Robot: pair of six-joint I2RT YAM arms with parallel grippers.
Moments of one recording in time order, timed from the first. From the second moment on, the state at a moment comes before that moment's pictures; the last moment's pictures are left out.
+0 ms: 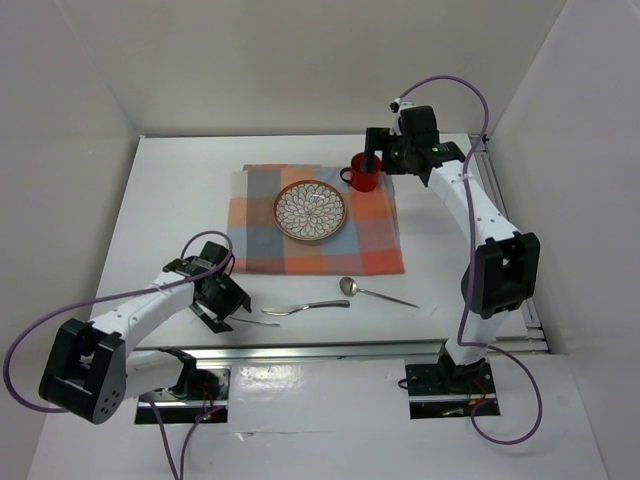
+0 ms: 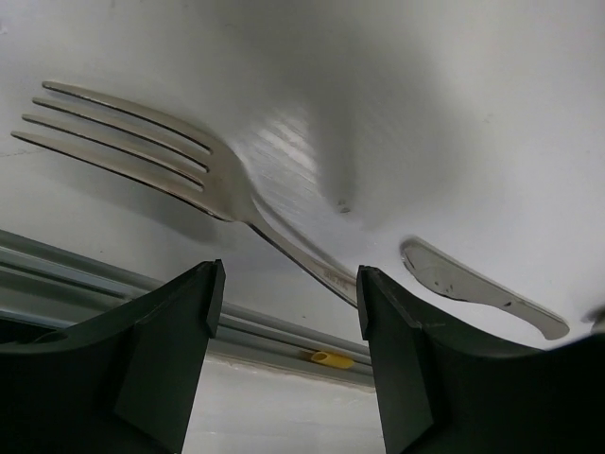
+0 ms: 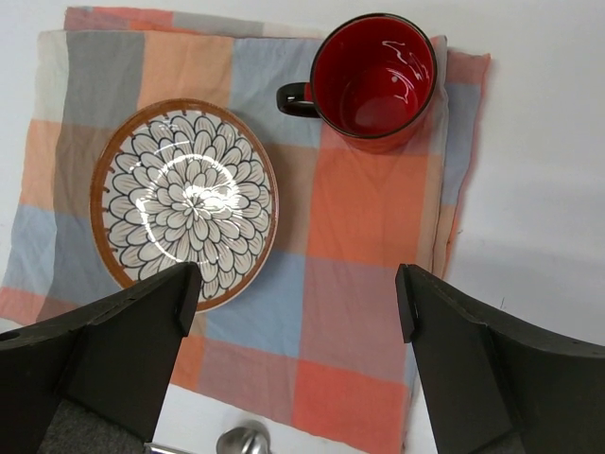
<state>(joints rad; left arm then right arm) -0.34 1.17 0.60 -0.80 0.04 -1.19 0.26 1.75 1.66 -0.55 -0.09 0.22</state>
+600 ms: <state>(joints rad) -0.34 1.26 0.61 -0.81 -0.02 -1.22 0.26 1.74 1.62 -0.55 -0.07 0.22</state>
